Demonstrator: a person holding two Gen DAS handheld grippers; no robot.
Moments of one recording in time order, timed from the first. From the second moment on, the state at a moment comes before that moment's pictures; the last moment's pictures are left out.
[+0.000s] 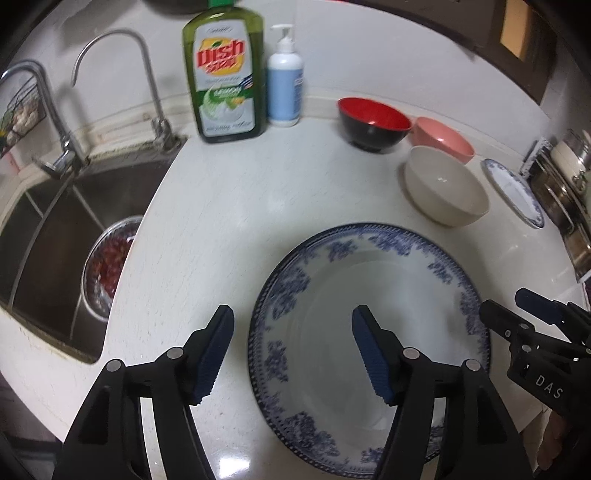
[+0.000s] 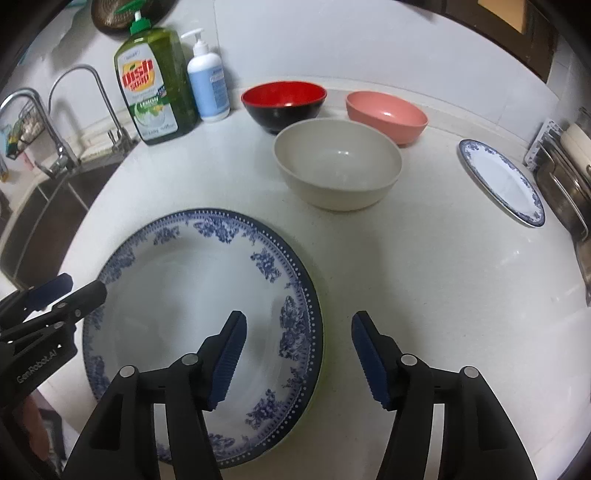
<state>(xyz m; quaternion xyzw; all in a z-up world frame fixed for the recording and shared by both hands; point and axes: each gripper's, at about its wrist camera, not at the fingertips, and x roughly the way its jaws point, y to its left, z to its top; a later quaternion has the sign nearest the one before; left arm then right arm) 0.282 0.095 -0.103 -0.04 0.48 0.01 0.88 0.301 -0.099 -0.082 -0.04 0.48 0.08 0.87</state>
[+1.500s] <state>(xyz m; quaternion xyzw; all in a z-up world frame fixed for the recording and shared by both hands) 0.436 -0.196 0.018 0.13 0.38 -0.22 0.89 0.360 -0.360 0.002 0.07 0.38 -0.13 0.91</state>
